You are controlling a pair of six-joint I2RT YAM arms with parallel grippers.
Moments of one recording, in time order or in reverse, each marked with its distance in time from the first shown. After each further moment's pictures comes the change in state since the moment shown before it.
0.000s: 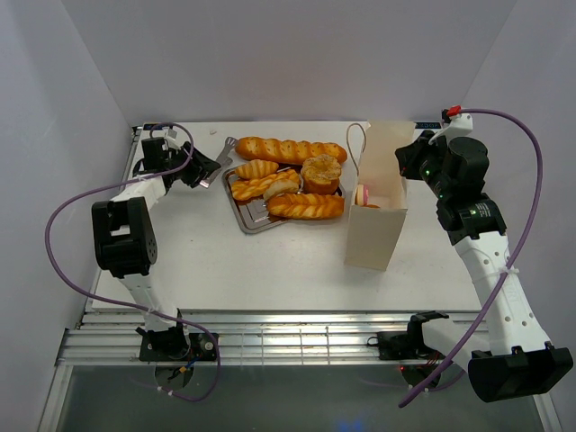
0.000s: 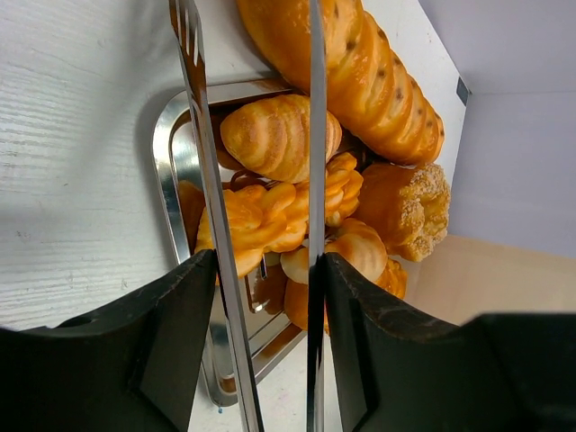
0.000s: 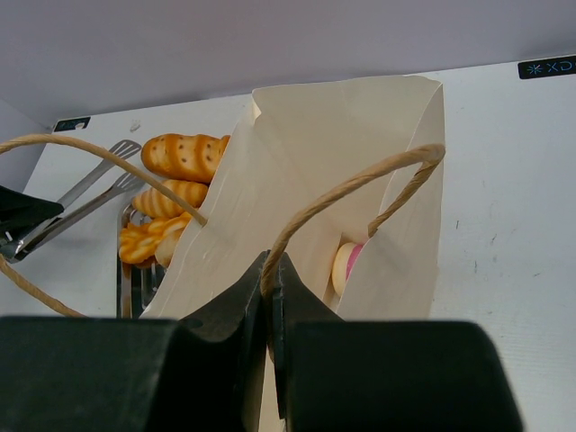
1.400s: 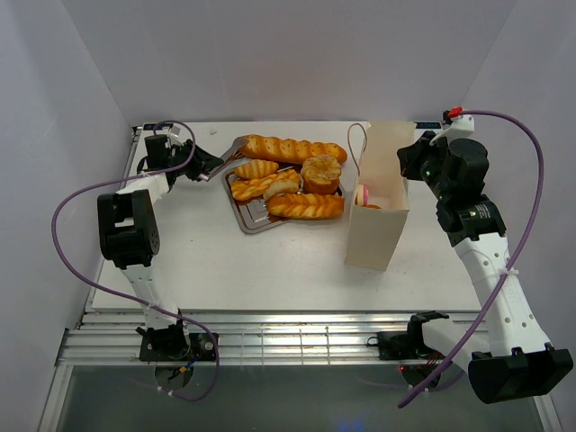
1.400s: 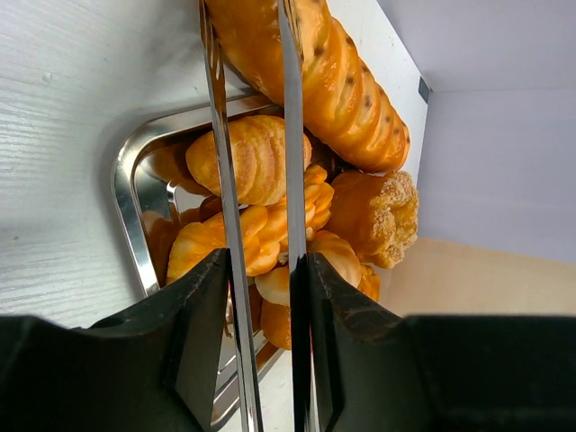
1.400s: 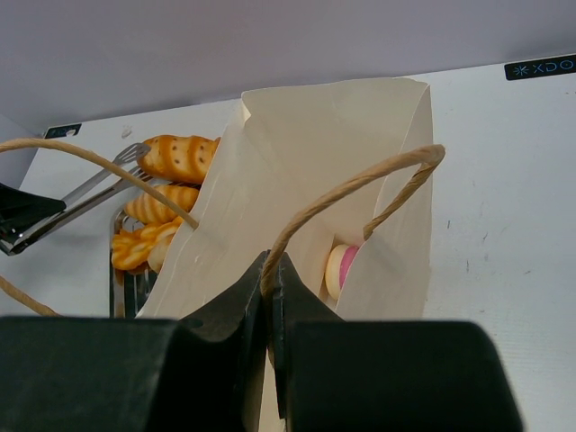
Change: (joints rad) left arm -0.013 0.106 0.057 0.104 0.079 -0.085; right arm 0.000 -0.008 -0.013 0.009 0.026 -0.001
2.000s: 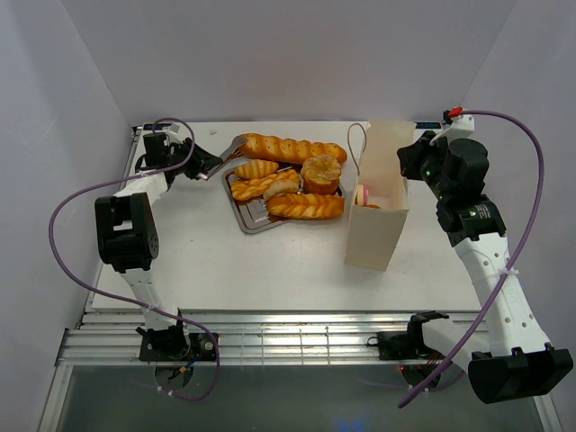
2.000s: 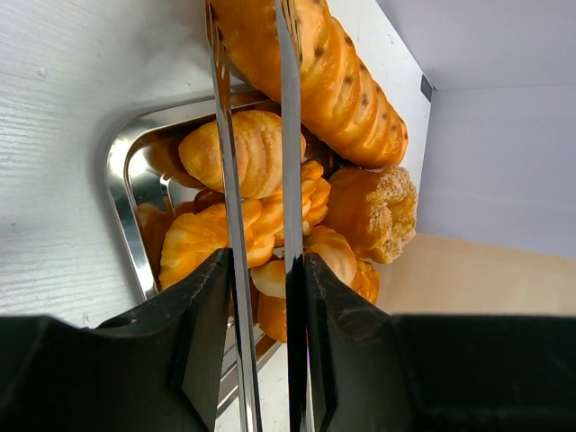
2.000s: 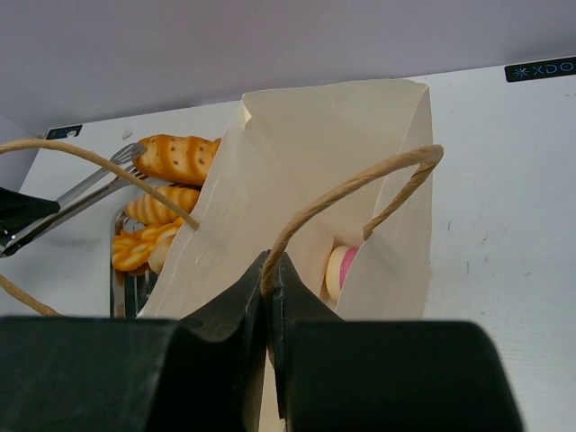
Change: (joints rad) left arm 0.000 -0.033 0.005 -0.040 -0.012 0.022; right arm 0.000 0.000 0.000 0.005 0.000 0.000
